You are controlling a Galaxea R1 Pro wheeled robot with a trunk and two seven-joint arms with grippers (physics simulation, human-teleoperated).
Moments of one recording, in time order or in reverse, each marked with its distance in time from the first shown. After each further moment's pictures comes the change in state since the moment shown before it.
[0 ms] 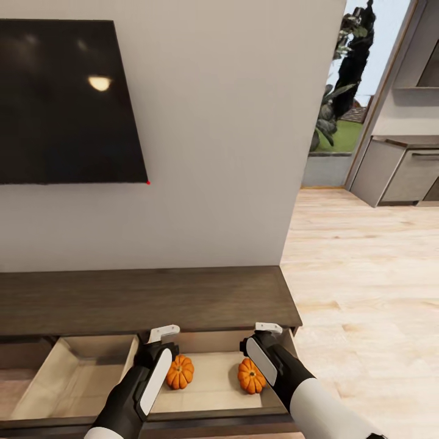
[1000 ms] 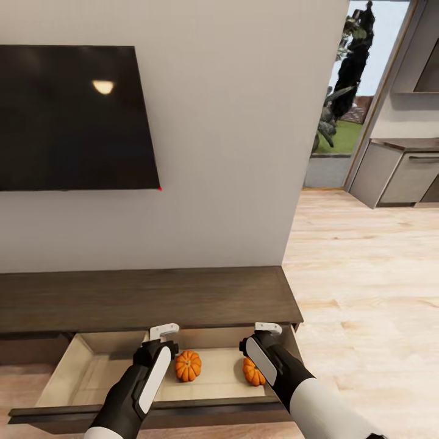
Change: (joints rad) left arm 0.000 0.001 0.007 -0.023 0.000 0.024 -0.001; right arm 0.000 0.002 0.000 -0.002 -0.001 0.001 0.001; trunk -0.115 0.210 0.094
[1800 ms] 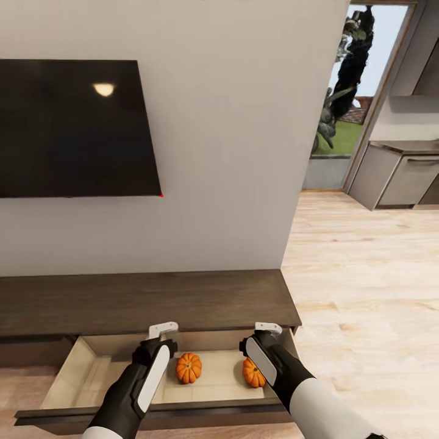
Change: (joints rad) left arm 0.000 0.003 0.004 -0.017 0.000 0.007 0.000; right arm 0.000 0.000 0.000 0.000 0.000 0.001 0.000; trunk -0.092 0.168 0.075
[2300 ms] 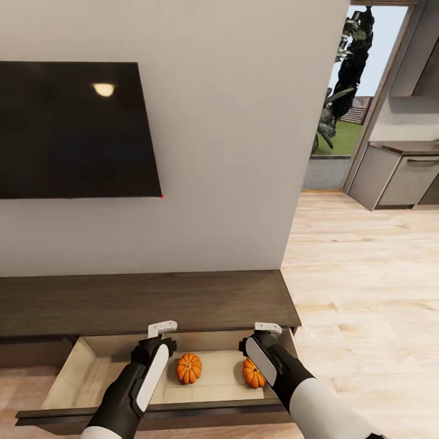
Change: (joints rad) left arm 0.000 0.004 0.002 -0.011 0.000 0.000 -0.002; right arm 0.000 0.001 0.000 0.000 0.000 0.001 0.000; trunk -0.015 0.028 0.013
